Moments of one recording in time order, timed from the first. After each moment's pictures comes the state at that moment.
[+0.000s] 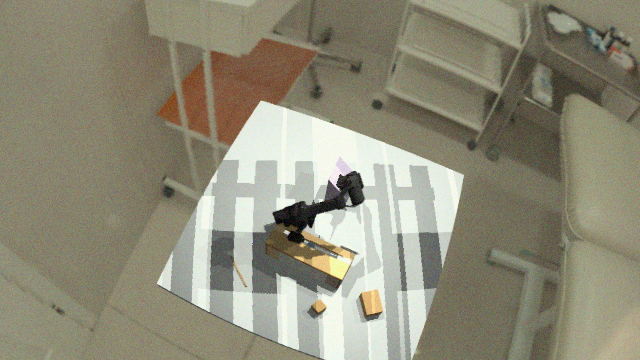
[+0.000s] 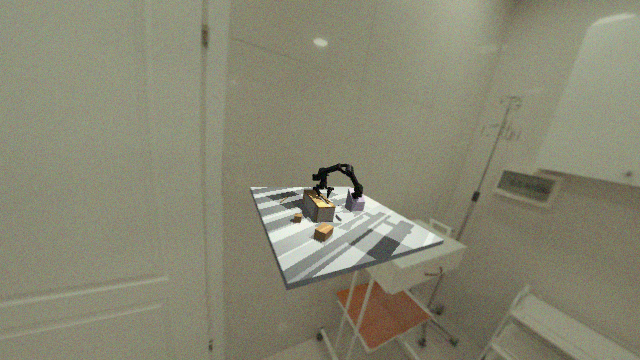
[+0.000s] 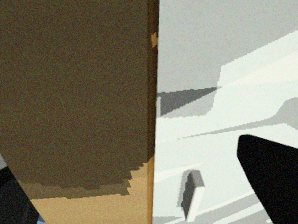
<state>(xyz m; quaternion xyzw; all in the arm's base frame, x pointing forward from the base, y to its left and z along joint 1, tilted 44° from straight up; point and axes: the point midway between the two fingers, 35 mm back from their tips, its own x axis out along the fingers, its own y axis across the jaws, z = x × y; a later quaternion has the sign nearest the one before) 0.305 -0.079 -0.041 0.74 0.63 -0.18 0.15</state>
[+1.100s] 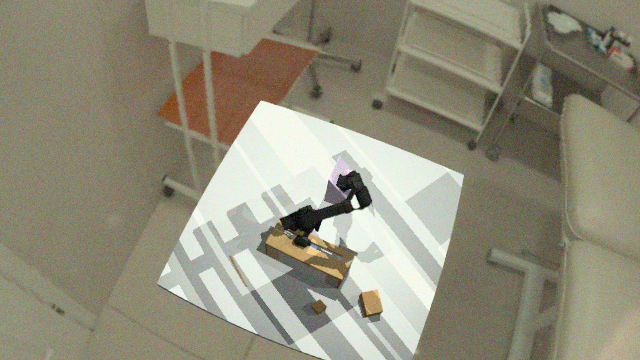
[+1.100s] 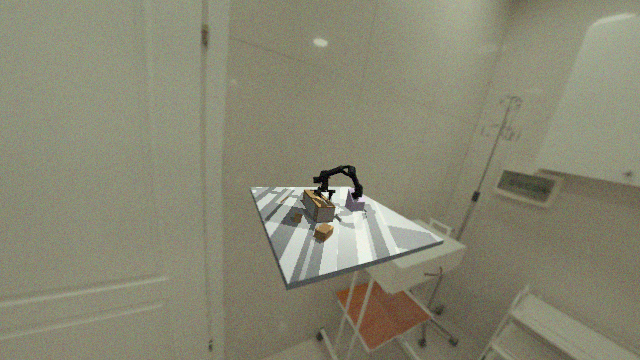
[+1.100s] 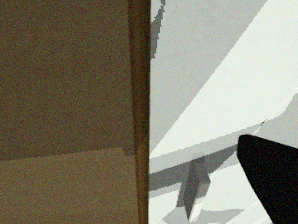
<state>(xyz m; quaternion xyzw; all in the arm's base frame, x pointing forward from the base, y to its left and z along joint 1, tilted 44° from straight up) 0.308 -0.046 -0.029 0.74 0.63 -0.18 0.14</state>
